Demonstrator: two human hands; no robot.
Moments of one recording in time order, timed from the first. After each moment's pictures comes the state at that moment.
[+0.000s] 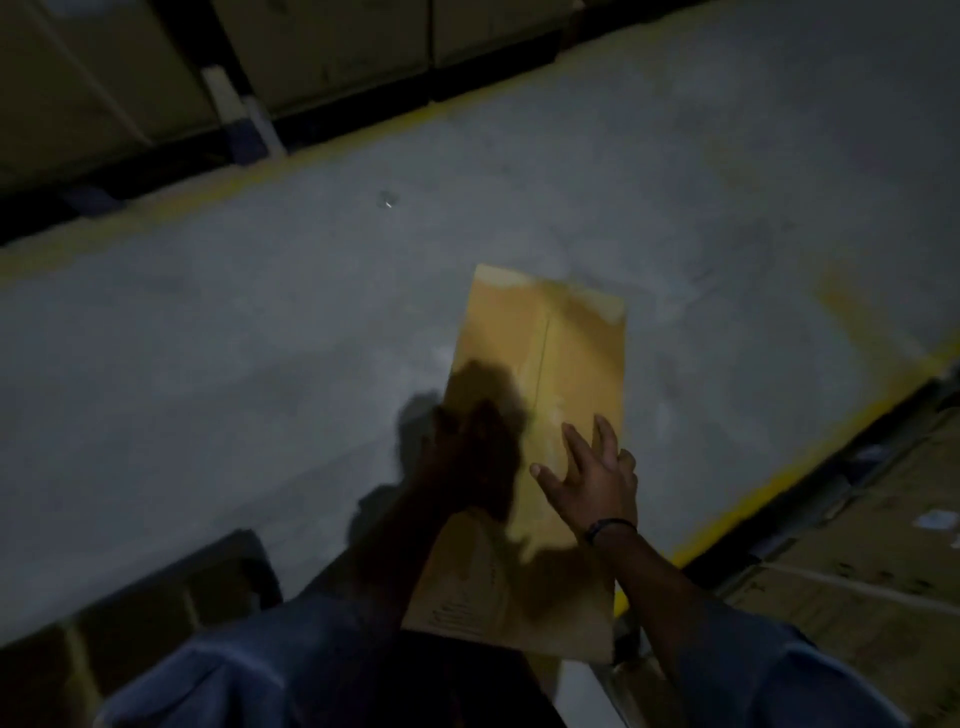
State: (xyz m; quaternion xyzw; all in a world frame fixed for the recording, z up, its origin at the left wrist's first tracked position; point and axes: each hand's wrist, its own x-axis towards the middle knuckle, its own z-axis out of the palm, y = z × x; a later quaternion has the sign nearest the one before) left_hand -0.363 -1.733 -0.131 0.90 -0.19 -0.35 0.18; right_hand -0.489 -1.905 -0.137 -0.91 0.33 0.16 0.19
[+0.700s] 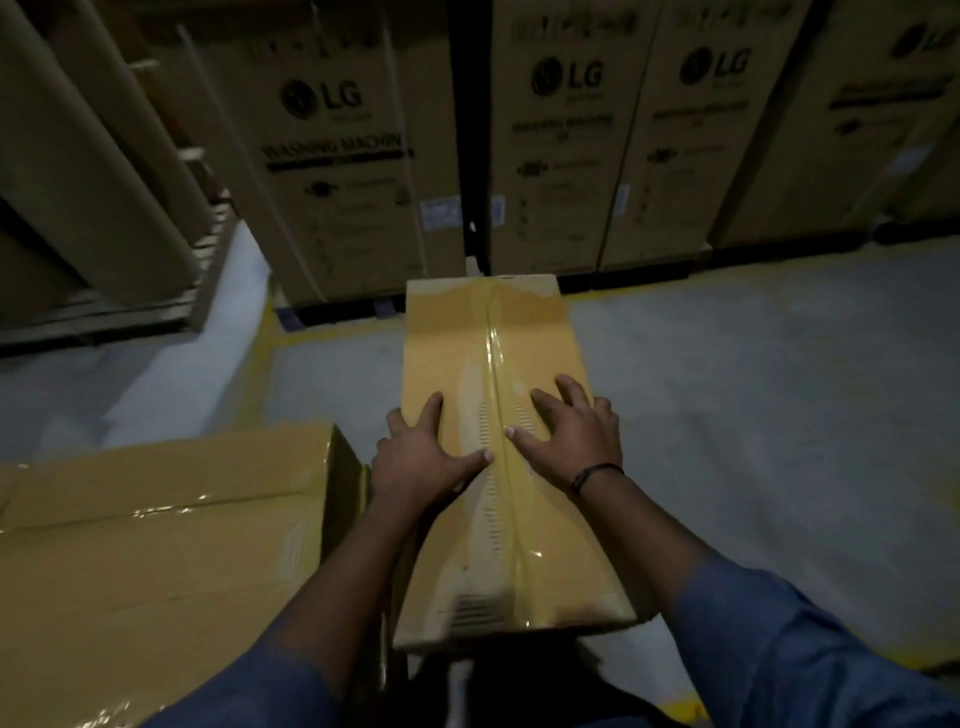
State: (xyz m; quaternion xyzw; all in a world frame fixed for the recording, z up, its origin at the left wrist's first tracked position) left_hand -0.591 -1.479 0.221 0.97 0.08 -0.10 0.21; right_hand -0.575 -1.690 0.199 -0.98 0.05 0.00 0.19
